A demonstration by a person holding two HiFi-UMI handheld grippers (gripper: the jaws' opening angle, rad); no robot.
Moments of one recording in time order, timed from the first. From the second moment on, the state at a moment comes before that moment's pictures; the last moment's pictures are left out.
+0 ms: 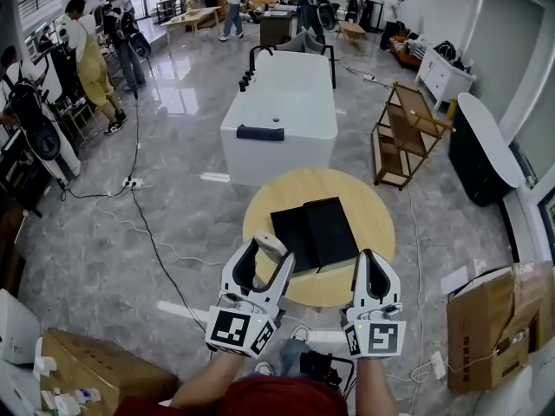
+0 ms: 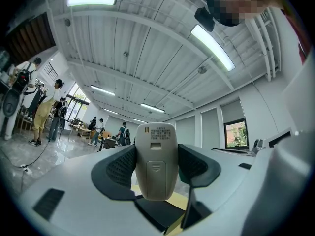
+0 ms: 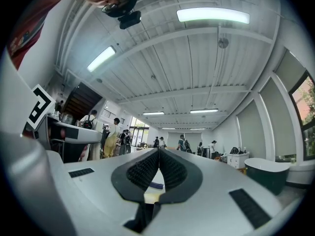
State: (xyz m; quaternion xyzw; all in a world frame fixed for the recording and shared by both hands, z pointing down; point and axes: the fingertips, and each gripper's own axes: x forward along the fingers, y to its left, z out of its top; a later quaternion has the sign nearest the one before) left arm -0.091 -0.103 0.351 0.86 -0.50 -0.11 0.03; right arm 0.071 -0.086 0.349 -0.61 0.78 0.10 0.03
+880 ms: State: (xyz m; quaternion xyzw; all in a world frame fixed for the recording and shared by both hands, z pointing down) left arm 0.009 -0.238 0.335 0.85 -0.51 -0.10 0.02; right arm 0.177 -0.224 0.342 -0.61 0.79 0.08 0.07
